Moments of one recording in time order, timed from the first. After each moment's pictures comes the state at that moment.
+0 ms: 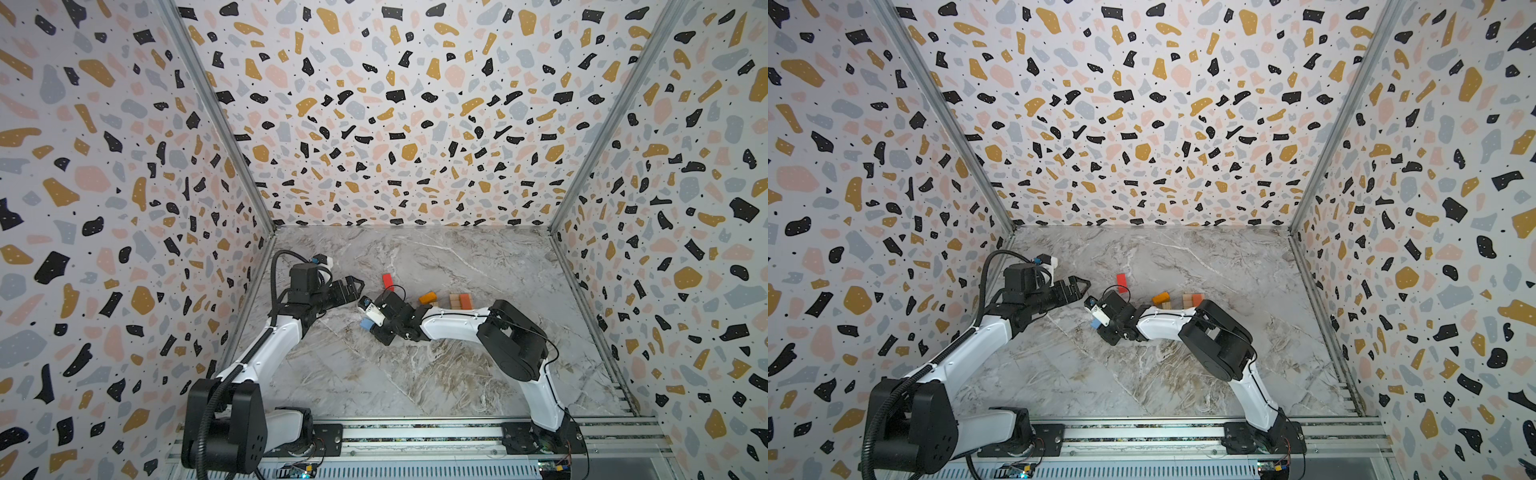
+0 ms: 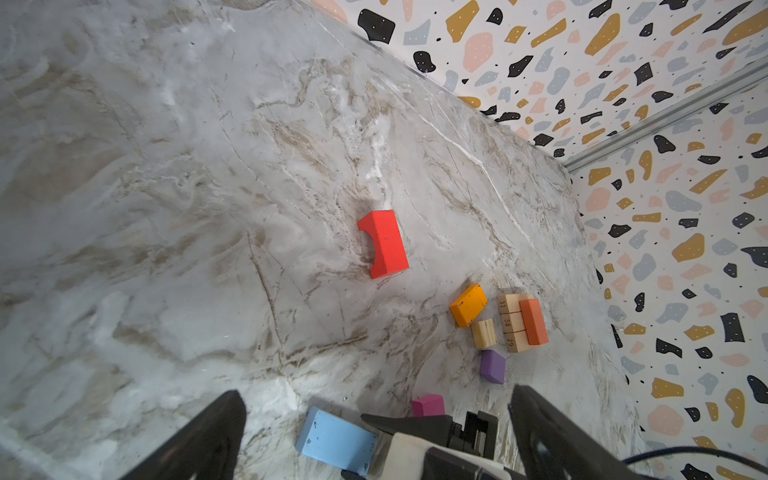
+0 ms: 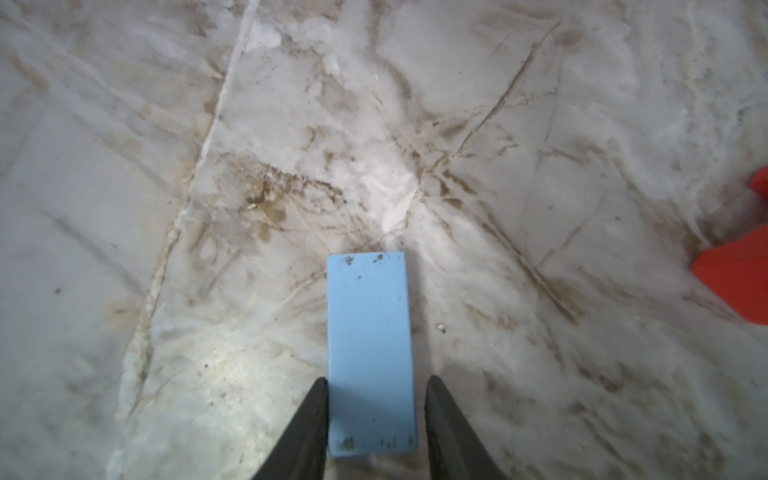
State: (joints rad) left arm -0.09 1.26 0.77 -0.17 0.43 -0.43; right arm 1.00 2.12 1.38 -0.12 -0.06 -0.07
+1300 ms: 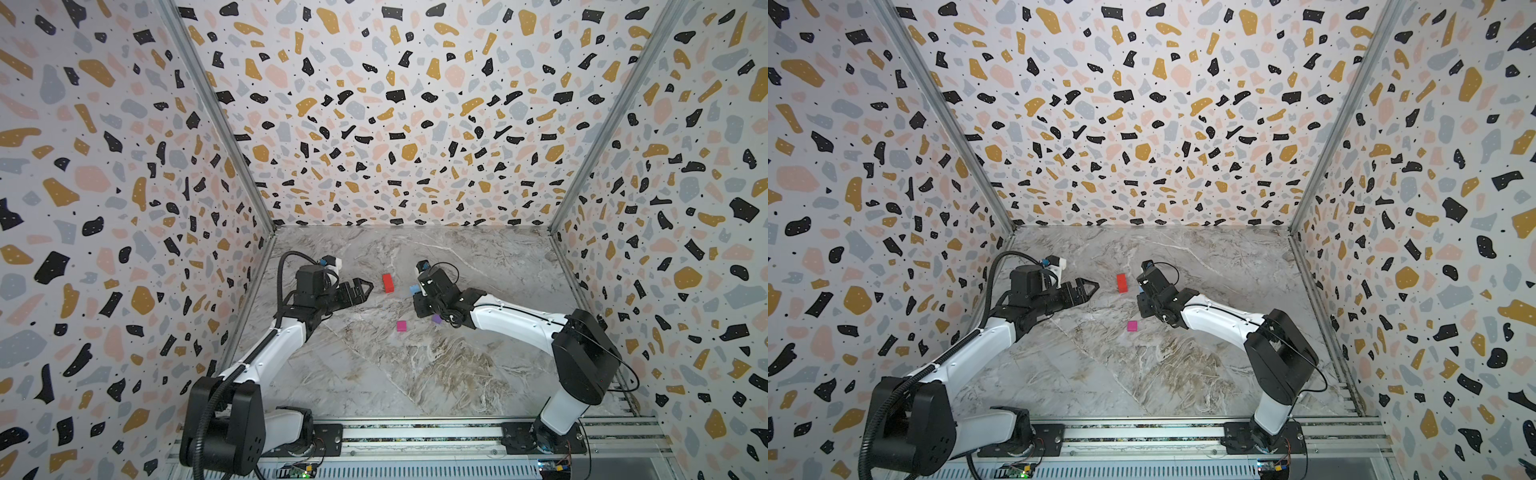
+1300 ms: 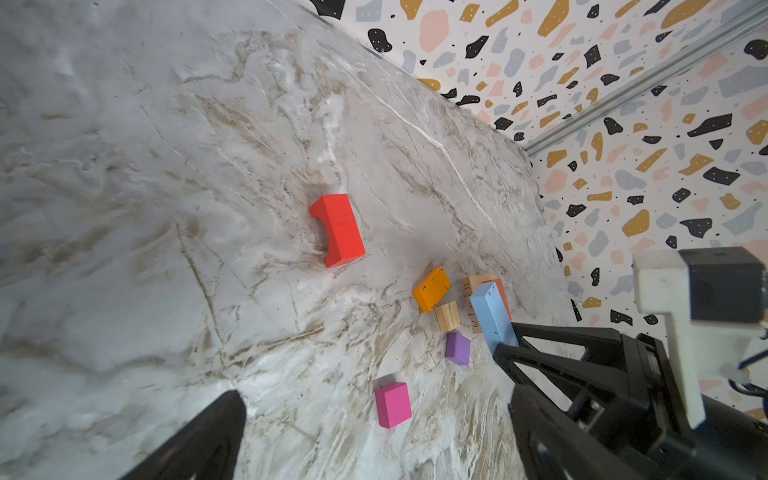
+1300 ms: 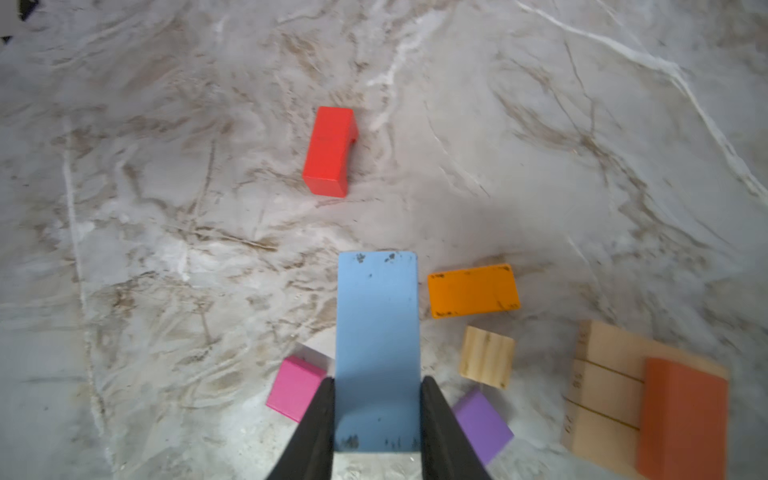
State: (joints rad) left arm -0.15 1.26 0.74 -0.11 0.49 -0.47; right arm 0.80 1.69 1.15 -0.30 0.18 0.38
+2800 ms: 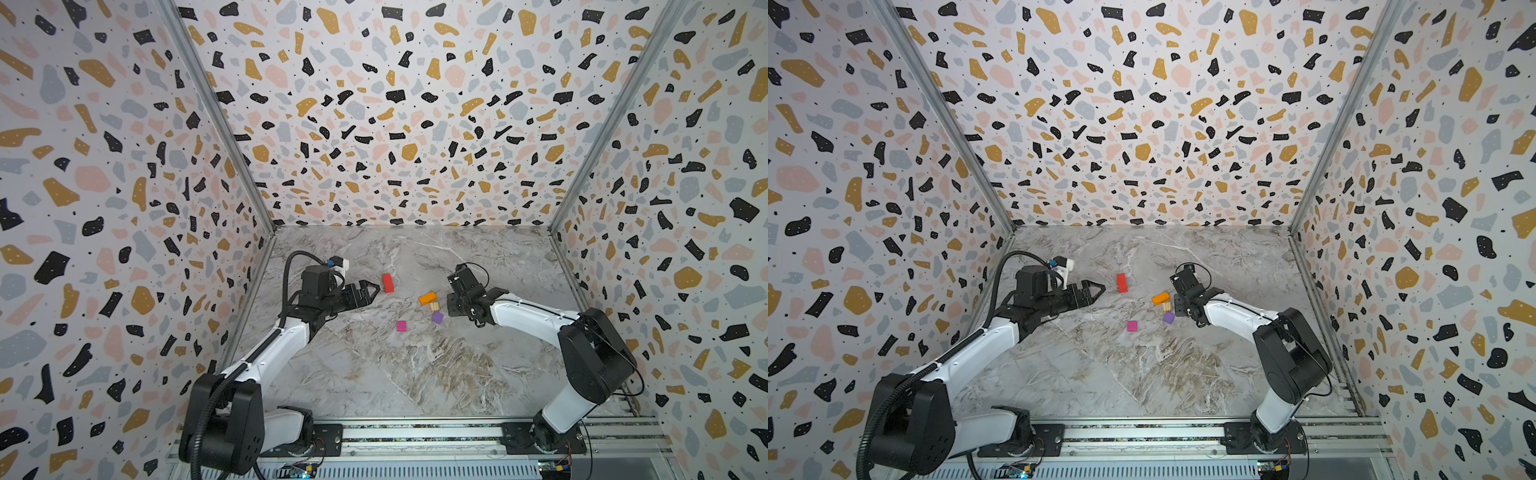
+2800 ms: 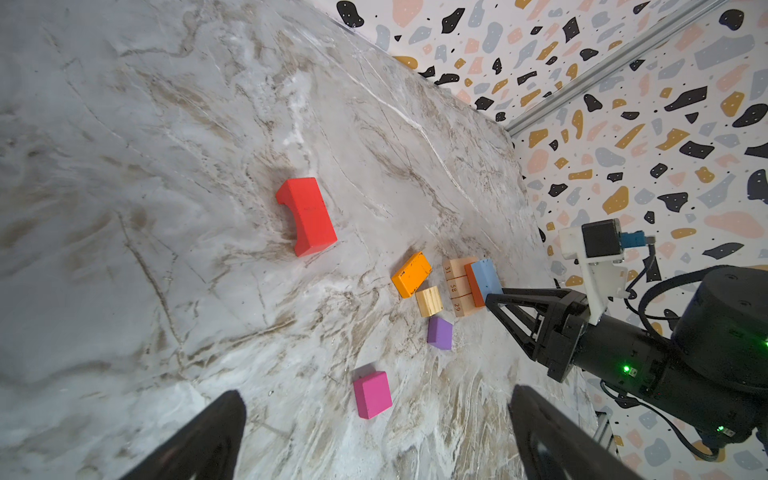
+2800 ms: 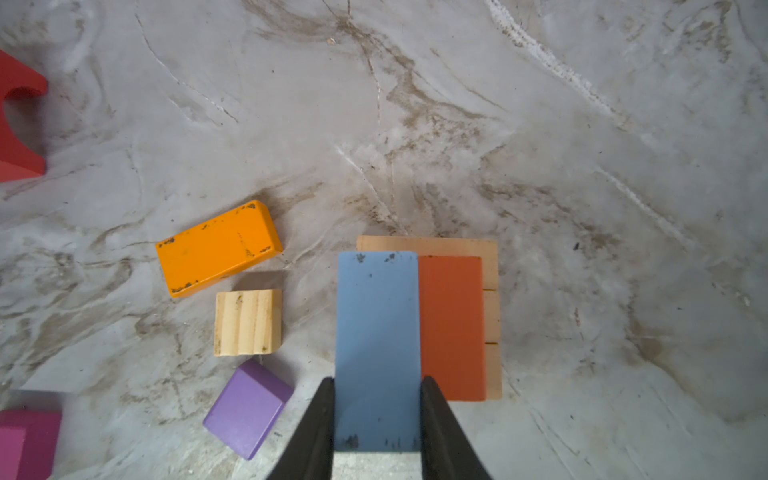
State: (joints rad) left arm -0.19 1.27 0.74 -0.10 0.52 -0.48; right arm 0.60 1.66 1.01 -0.34 0.27 0.41
